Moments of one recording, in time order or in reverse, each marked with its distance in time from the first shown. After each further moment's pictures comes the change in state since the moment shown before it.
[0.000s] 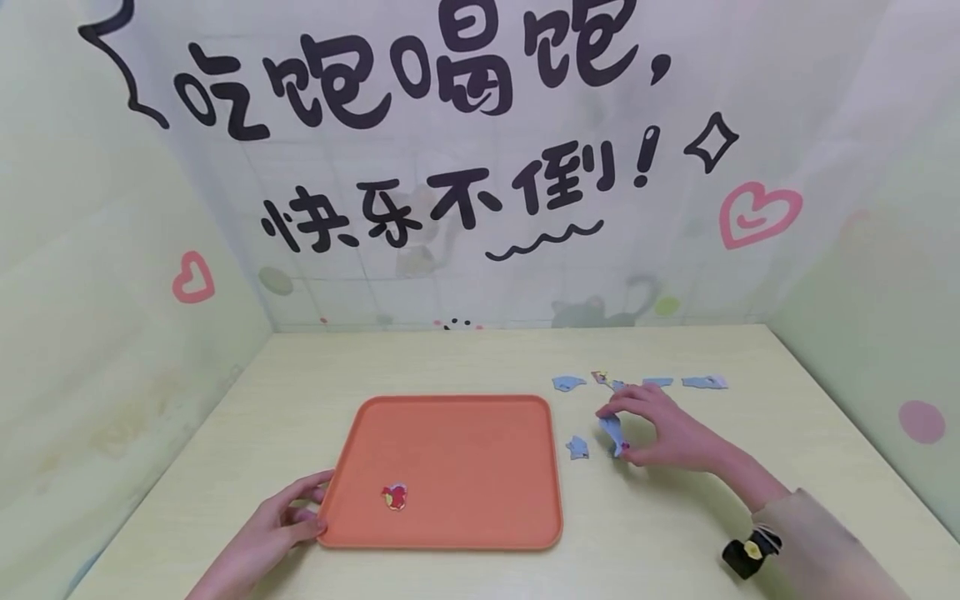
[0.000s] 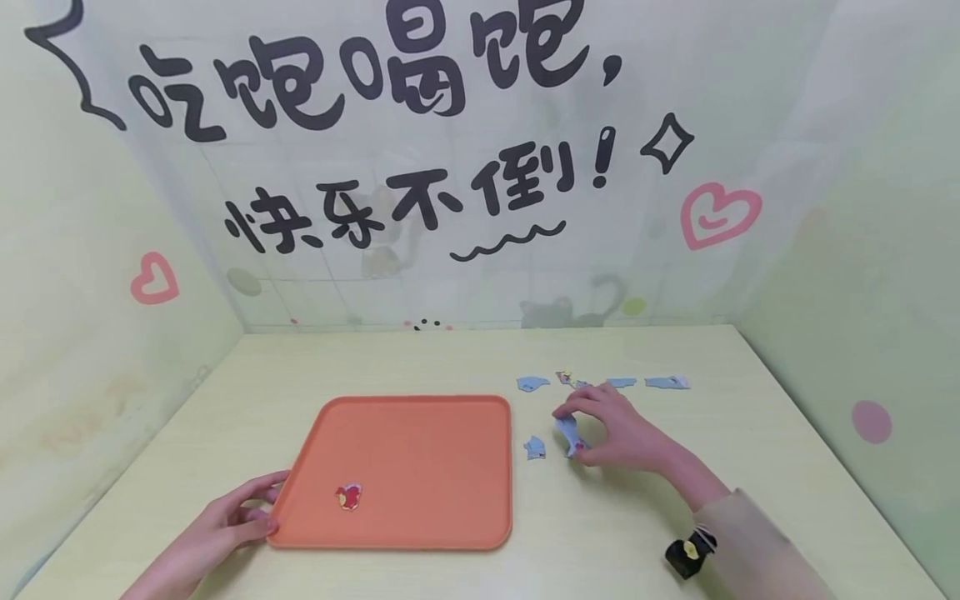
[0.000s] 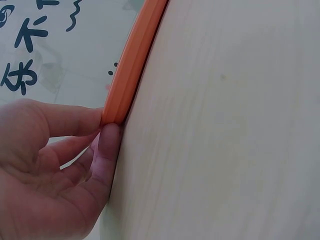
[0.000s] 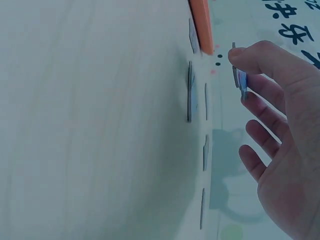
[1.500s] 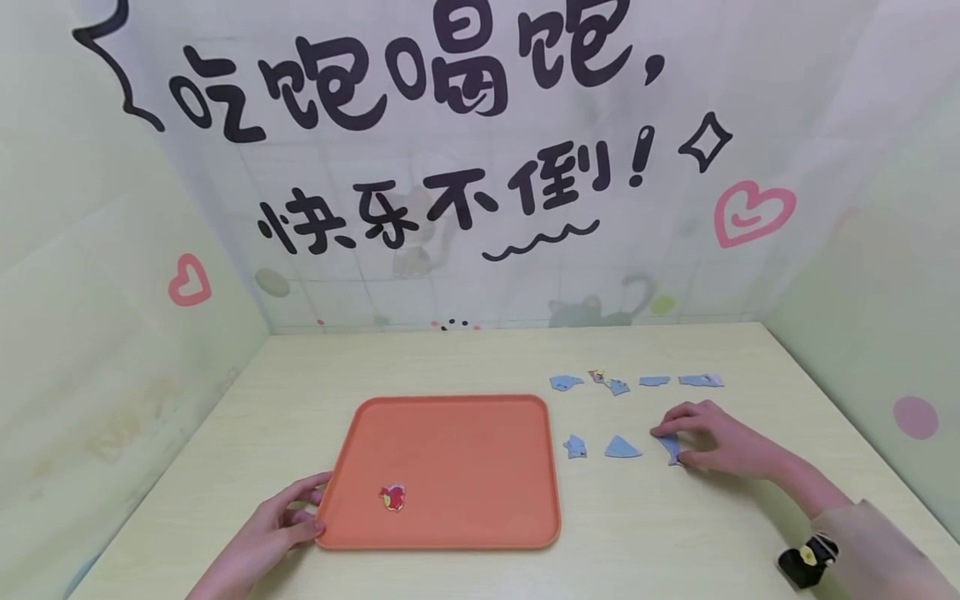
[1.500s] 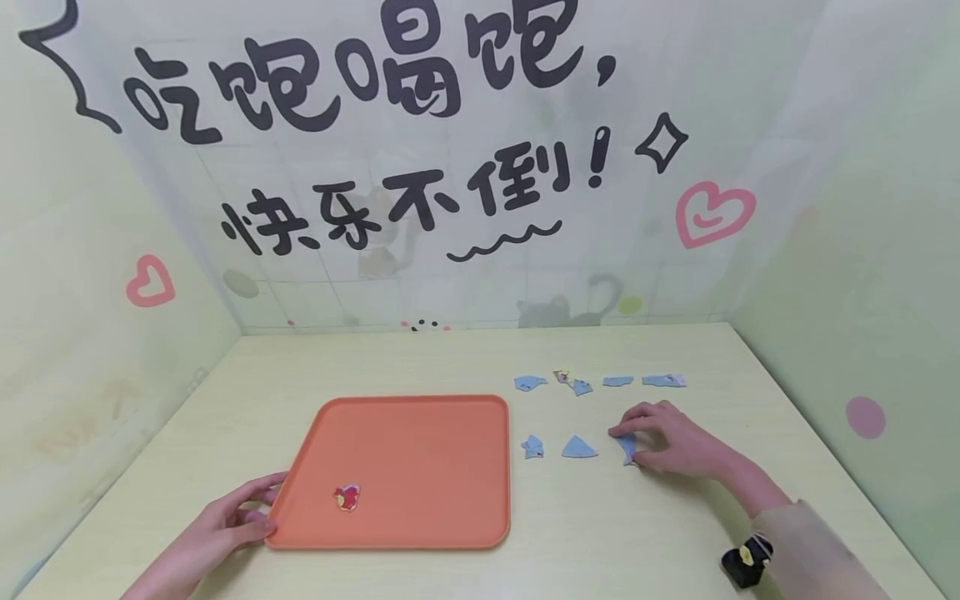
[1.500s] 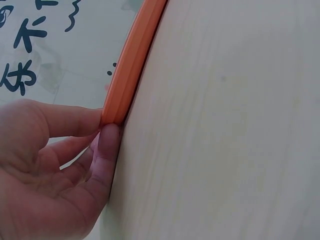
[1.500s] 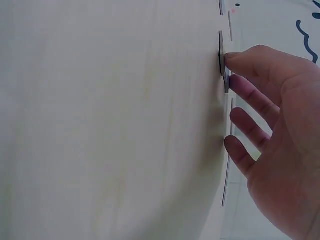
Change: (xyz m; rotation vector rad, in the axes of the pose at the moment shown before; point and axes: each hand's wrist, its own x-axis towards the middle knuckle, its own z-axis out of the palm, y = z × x) left_hand 0.002 -0.002 -0.001 0.015 0.010 0.005; right_hand -0.057 0.049 -0.023 -0.100 -0.031 -0.011
